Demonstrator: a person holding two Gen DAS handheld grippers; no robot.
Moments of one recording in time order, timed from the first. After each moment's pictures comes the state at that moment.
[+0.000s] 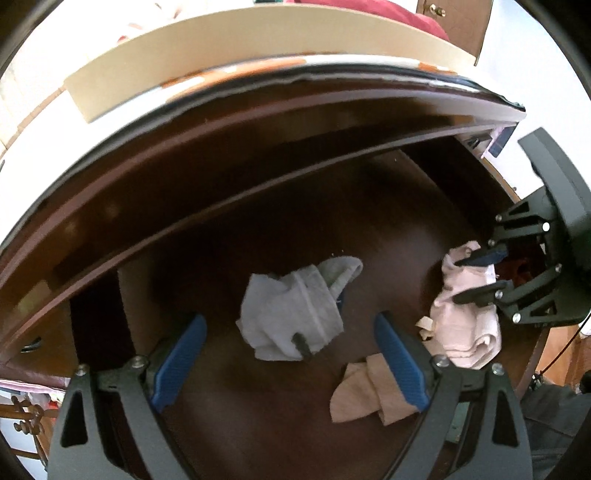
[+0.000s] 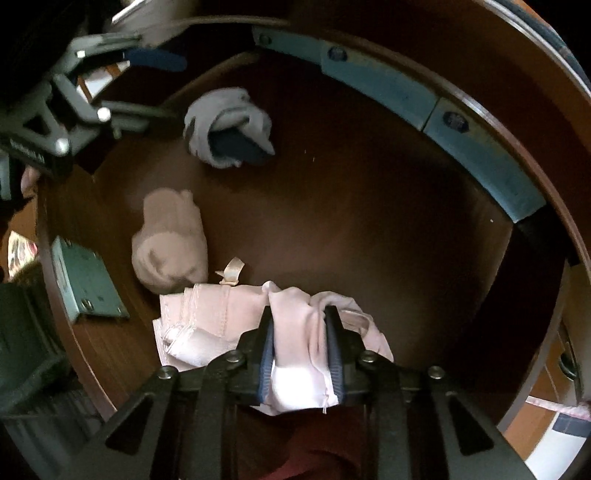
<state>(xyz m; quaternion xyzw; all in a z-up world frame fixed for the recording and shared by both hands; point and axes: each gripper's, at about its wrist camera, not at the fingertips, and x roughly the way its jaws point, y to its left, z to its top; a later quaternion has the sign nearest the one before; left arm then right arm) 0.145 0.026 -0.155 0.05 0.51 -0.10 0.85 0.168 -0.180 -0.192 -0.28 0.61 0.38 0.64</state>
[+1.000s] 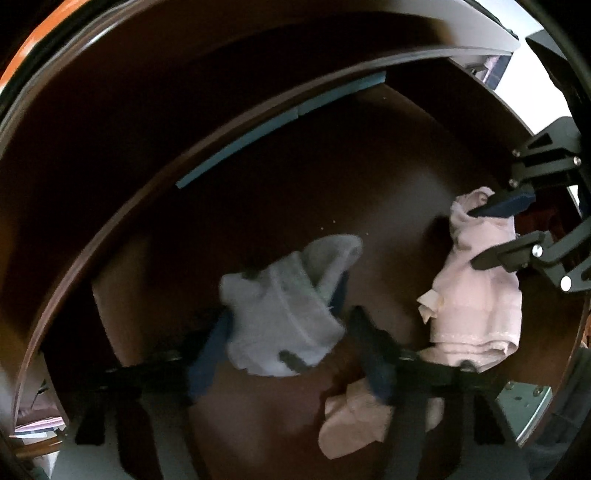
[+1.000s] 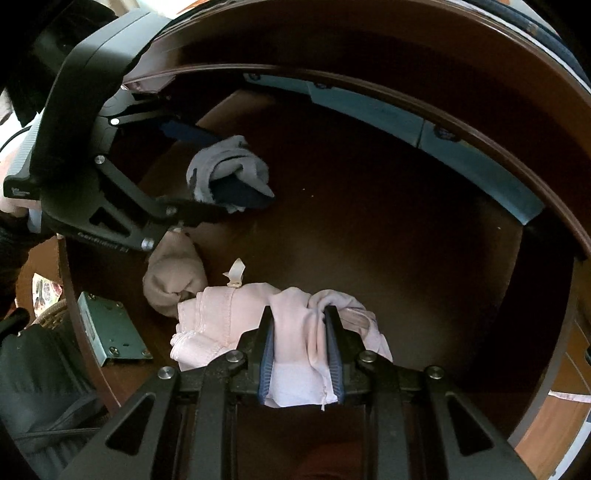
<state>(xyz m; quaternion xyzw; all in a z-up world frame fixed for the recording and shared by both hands) 0.179 -0.034 -0.200 0.15 0.57 -0.12 0.80 0.195 -0.195 -0.178 -0.20 0.61 0.40 0.66</state>
